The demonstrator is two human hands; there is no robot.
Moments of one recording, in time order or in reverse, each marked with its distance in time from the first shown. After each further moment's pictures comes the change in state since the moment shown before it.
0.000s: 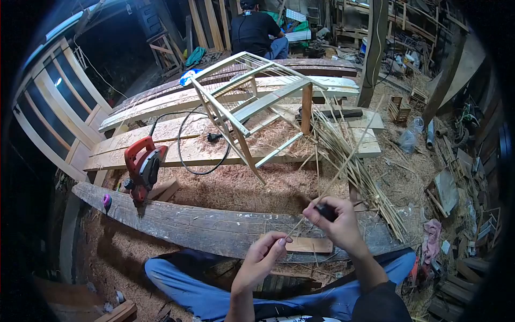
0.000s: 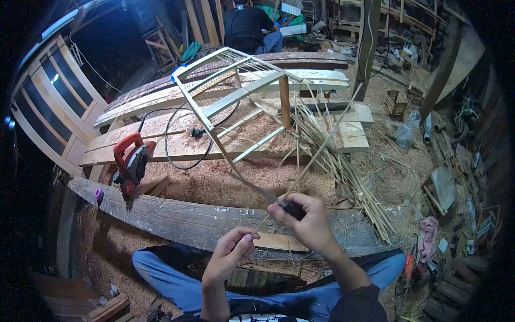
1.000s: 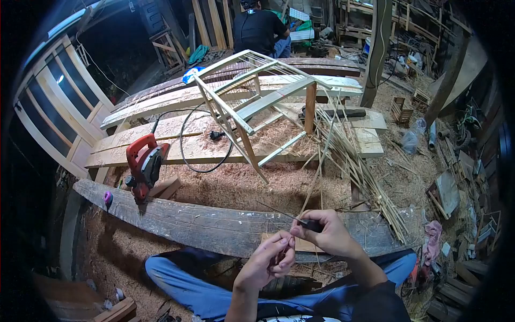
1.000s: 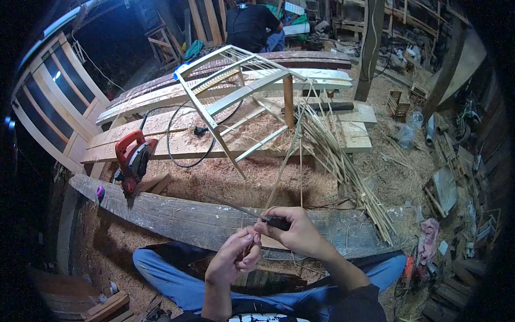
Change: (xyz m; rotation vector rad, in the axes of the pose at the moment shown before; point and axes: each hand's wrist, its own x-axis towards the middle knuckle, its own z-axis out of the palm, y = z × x) left_hand 0.001 0.006 -0.002 -0.527 -0.202 -0.253; right_hand -0.002 0.008 0.014 0.205 -0.365 0.116
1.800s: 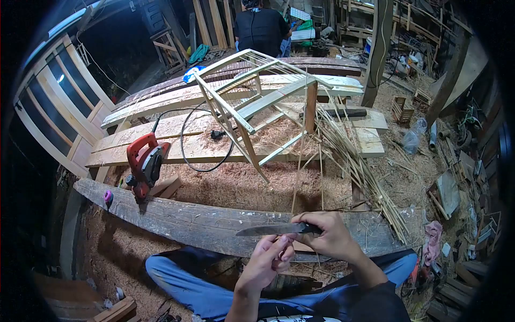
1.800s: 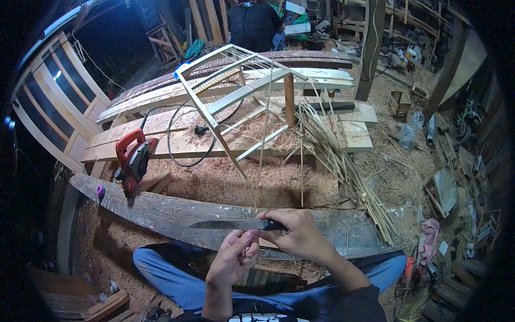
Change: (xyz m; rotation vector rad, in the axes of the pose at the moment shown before) left_hand 0.000 -0.005 0.006 -0.030 0.166 0.072; right_hand -0.002 -0.011 -0.001 -0.522 0.036 -0.284
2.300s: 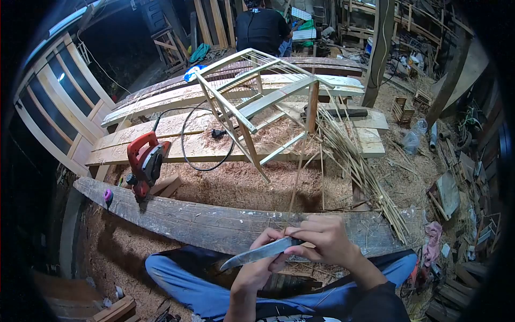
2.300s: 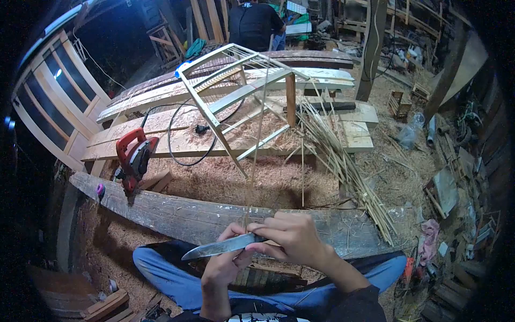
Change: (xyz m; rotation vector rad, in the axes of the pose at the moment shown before) left_hand -0.010 0.000 -0.007 0.052 -0.037 0.179; right_hand -0.001 0.000 0.006 -0.356 0.064 -0.424
